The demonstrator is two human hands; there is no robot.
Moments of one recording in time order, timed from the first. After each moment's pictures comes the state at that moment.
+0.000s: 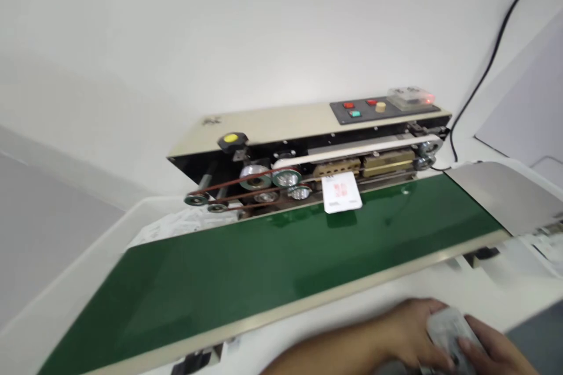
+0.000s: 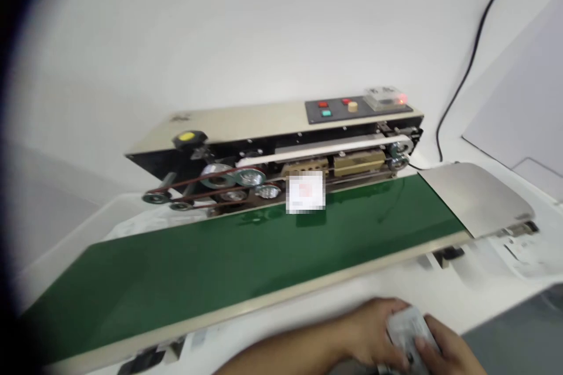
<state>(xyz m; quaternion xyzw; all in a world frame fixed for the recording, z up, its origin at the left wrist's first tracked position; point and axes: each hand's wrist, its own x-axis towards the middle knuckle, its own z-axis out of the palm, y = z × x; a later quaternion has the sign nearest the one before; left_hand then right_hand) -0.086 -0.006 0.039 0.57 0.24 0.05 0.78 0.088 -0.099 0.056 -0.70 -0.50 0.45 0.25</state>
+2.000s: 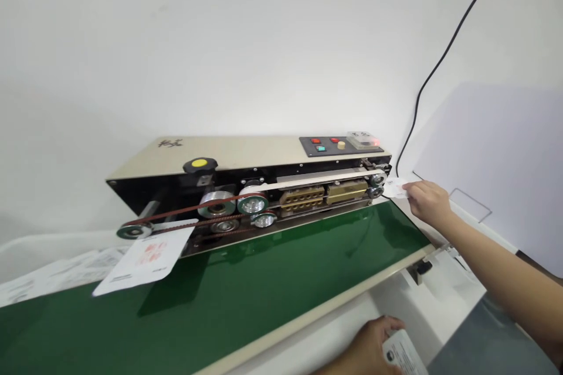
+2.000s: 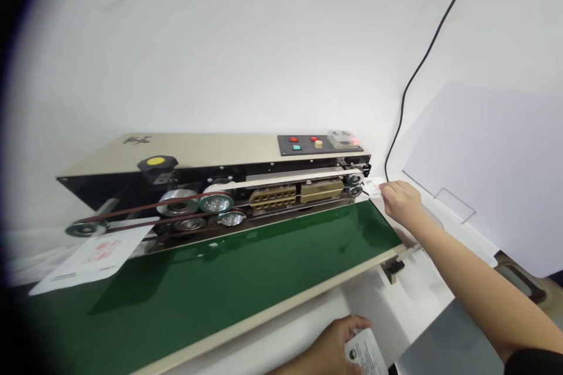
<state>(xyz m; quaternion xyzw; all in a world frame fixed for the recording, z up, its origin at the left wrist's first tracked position) -0.068 -0.007 0.010 0.51 0.25 0.10 0.82 0.164 0.103 0.191 -0.48 -0.76 -0.40 0.19</state>
